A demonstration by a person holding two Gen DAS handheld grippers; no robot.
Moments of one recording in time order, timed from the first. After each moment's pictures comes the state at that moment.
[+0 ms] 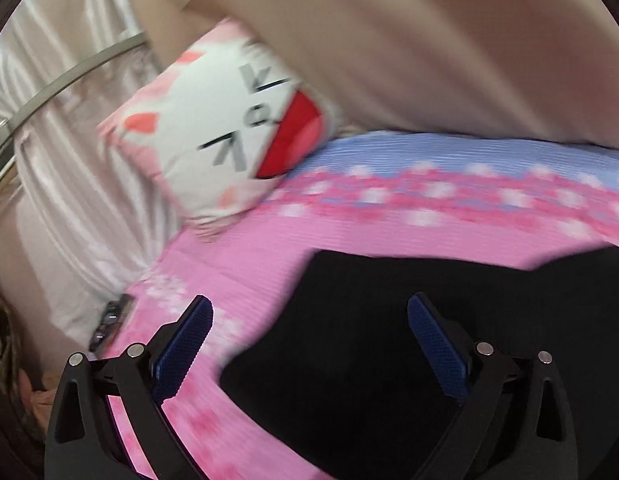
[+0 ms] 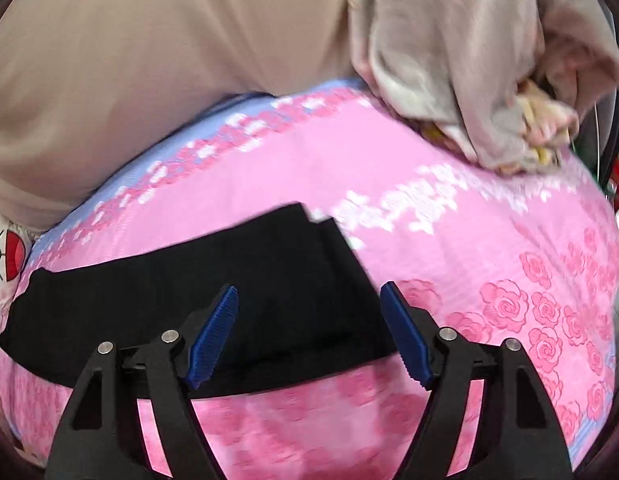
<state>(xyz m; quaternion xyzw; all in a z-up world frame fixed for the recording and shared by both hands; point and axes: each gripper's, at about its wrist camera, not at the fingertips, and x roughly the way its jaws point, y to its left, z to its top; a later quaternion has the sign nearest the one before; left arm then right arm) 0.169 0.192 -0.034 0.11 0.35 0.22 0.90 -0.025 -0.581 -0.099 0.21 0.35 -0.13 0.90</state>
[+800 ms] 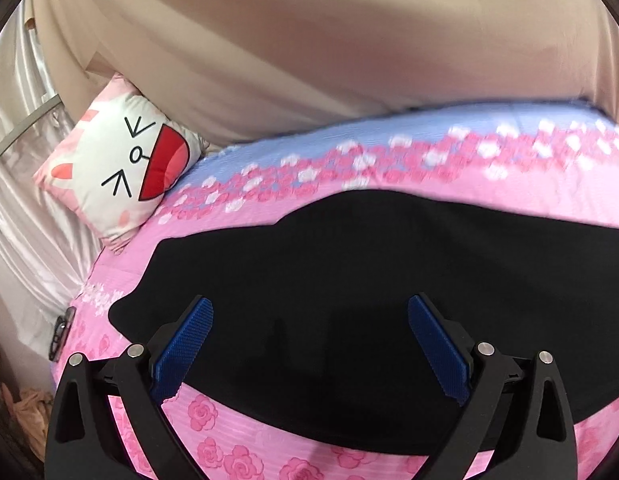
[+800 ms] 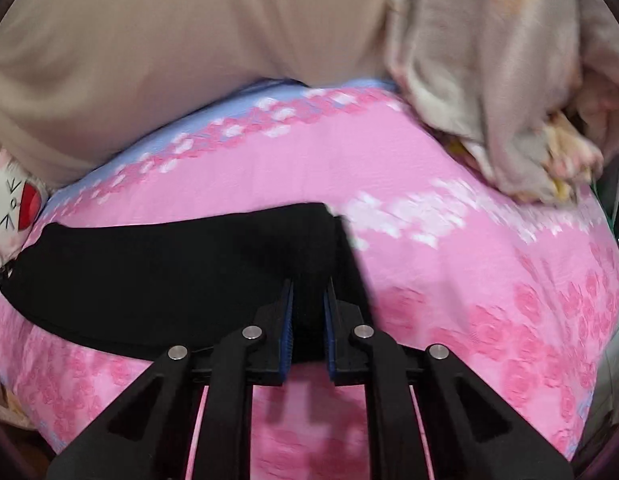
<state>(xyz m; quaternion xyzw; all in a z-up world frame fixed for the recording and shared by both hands) 0.102 0.022 -0.059 0.15 0.38 0.09 0.91 -0.038 -0.582 -0.111 0.15 0.40 -0.09 0.90</state>
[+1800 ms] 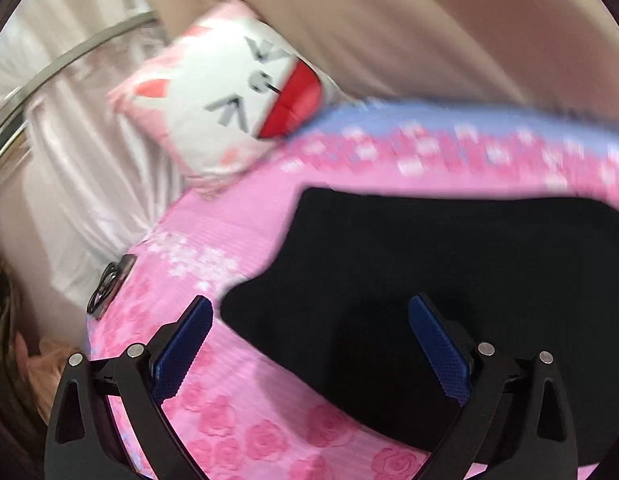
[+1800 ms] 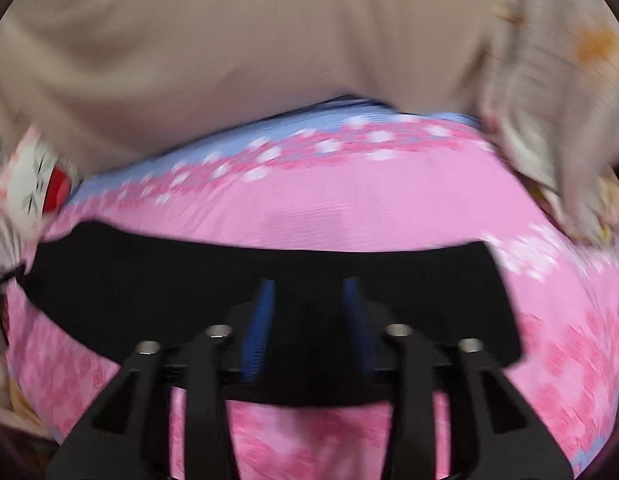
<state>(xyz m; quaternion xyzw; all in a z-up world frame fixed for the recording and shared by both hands) 0.126 0.202 -0.073 0.11 0.39 0.24 0.88 0.021 -0.432 -0.062 0.09 0.36 -0.02 0.93</state>
